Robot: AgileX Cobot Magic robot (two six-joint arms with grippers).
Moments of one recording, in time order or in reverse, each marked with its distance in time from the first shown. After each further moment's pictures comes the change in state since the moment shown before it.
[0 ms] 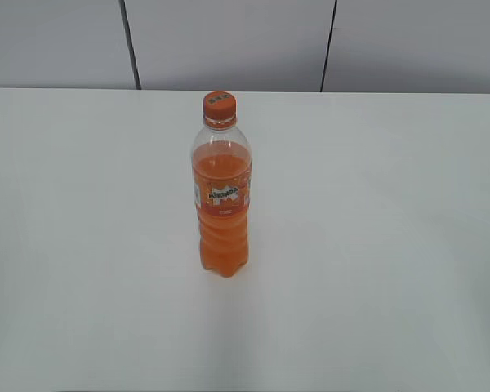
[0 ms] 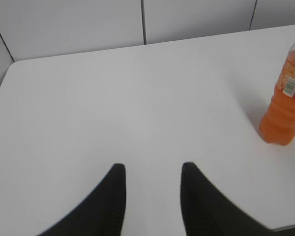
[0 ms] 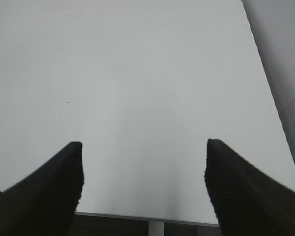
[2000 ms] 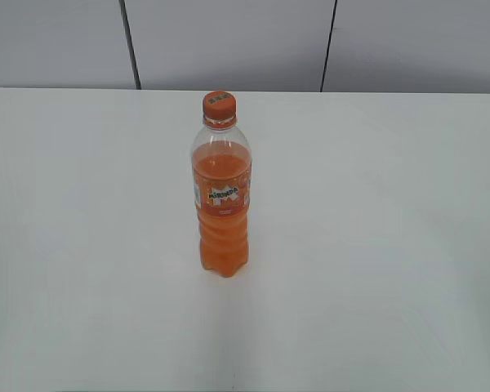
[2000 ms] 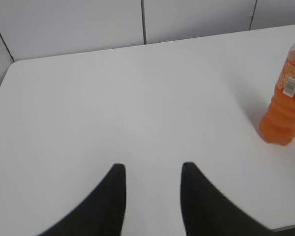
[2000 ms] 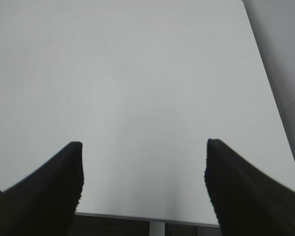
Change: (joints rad) left arm 0.000 0.000 0.000 0.000 0.000 0.000; right arm 0.000 0.000 0.000 0.000 -0.001 0.000
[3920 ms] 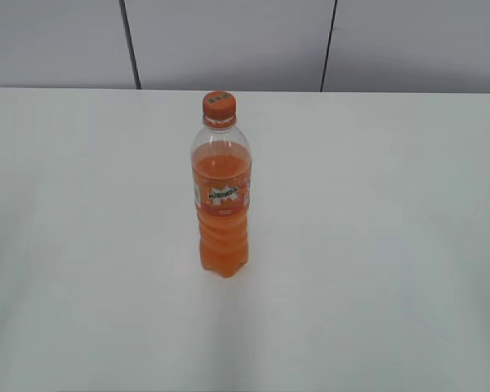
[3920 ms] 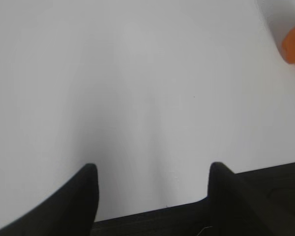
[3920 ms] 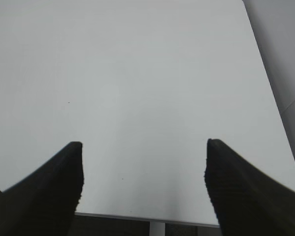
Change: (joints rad) left arm 0.000 0.444 0.000 0.008 -0.007 0.000; right arm 0.000 0.000 0.000 0.000 0.000 0.000
